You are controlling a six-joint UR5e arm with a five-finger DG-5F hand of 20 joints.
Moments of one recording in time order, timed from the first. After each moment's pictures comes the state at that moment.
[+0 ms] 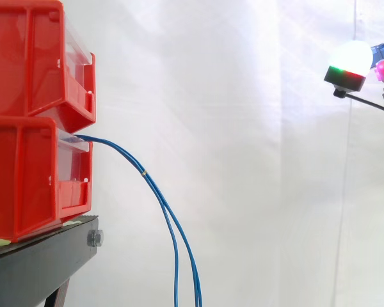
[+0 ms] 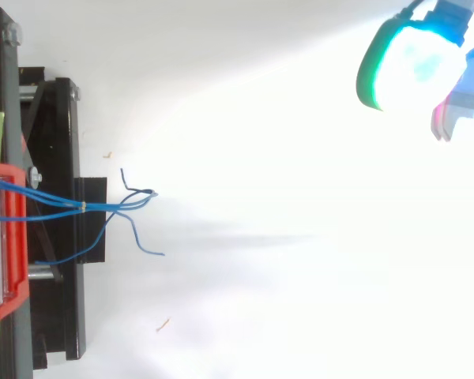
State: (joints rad) arm 0.07 -1.76 -1.58 -3.00 -1.31 -0.13
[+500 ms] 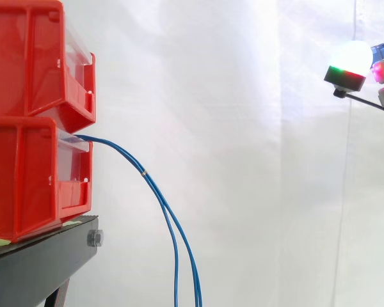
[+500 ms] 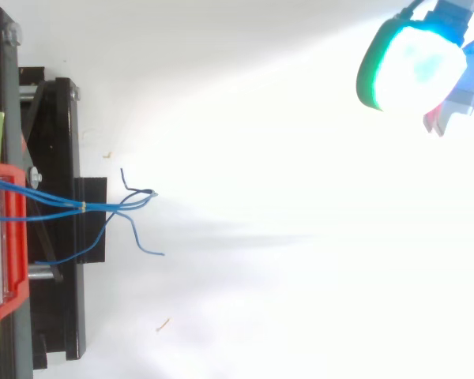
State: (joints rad) arm 0.07 -1.76 -1.58 -3.00 -1.31 -0.13
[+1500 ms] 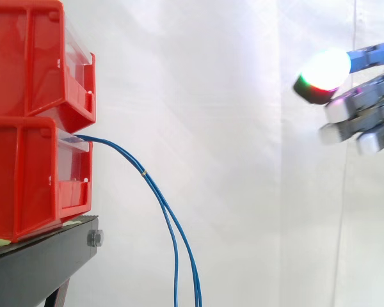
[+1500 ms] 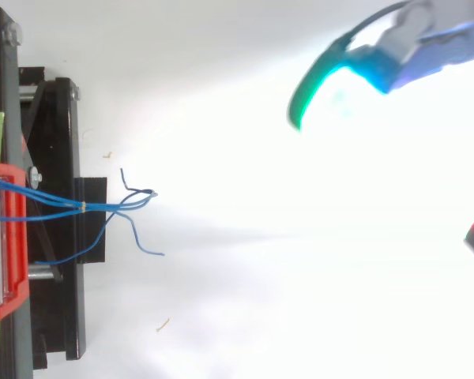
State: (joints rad) arm 0.10 -1.85 -1.56 -2.92 -1.31 -0.29
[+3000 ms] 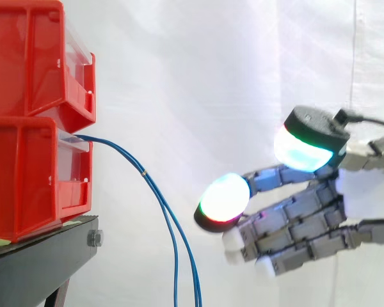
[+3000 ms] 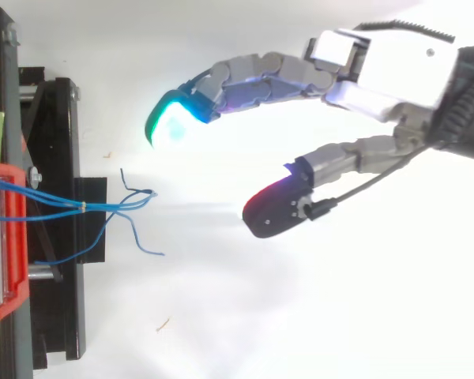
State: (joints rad) arm 0.12 -2.15 -1.46 -2.73 -1.22 -0.19
